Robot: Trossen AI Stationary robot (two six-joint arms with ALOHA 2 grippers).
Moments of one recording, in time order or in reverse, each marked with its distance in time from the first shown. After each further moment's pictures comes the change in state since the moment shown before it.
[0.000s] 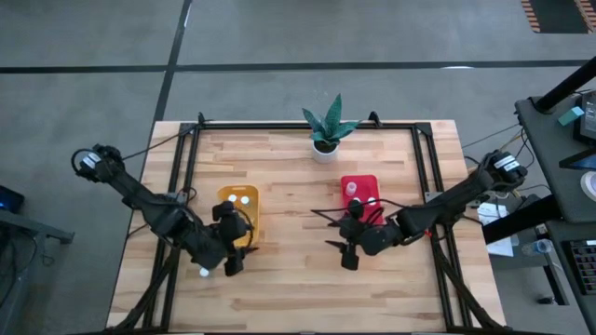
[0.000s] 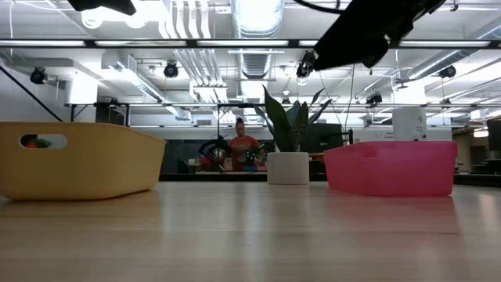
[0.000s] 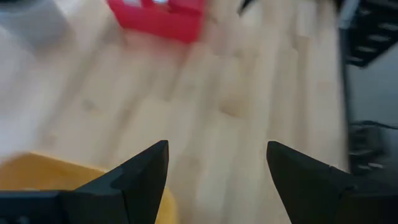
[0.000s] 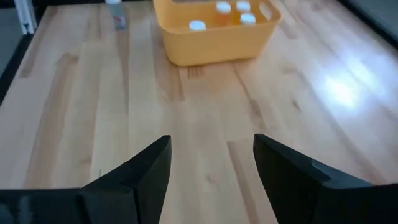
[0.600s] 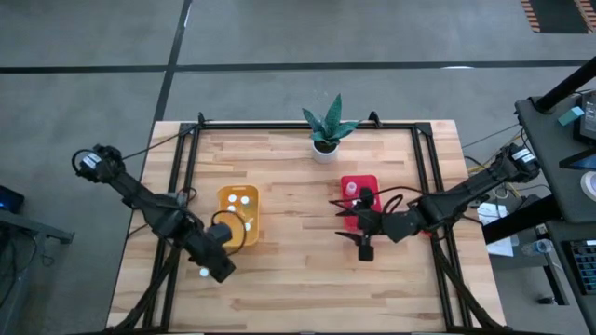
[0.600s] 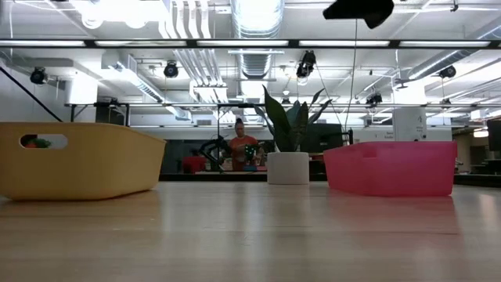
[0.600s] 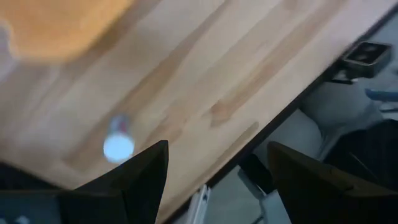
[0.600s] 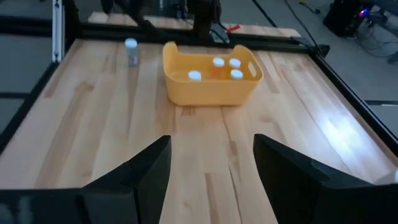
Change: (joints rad) left arm -0.017 0.007 -0.020 -0.245 0.645 -0.779; right arm 0.004 -0.212 -0.015 -0.039 0.003 -0.205
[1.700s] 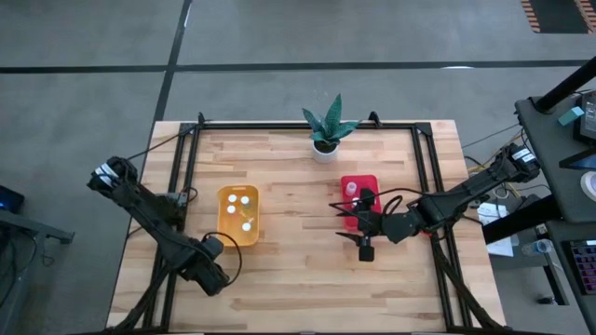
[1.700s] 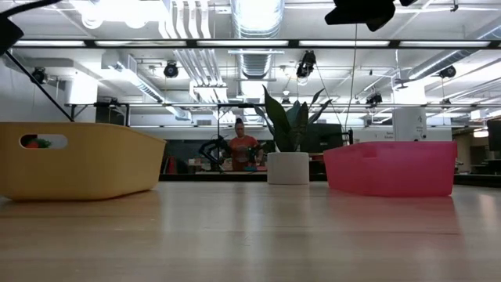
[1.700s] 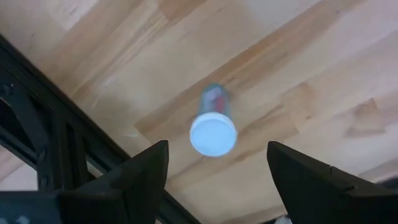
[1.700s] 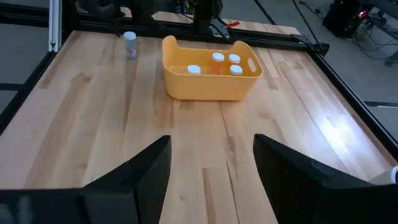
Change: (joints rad) left arm -0.147 0.213 -0.095 -0.078 0.067 -0.212; right arm 0.003 -0.003 -0.013 -0.002 0.006 -0.018
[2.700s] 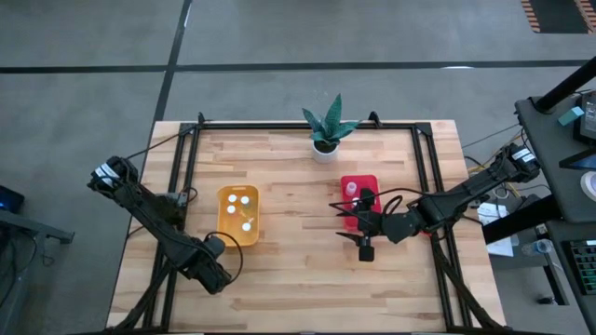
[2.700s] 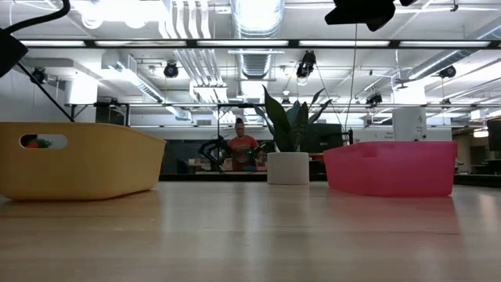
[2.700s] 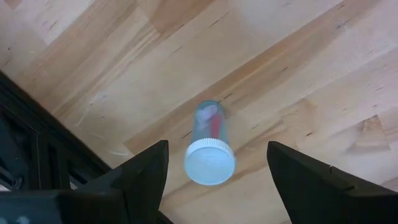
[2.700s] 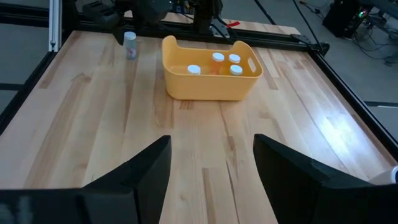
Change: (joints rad) left arm 0.010 0.000 -0.066 0.087 -0.026 0.002; right arm 0.000 0.000 0.000 -0.001 0.000 0.000
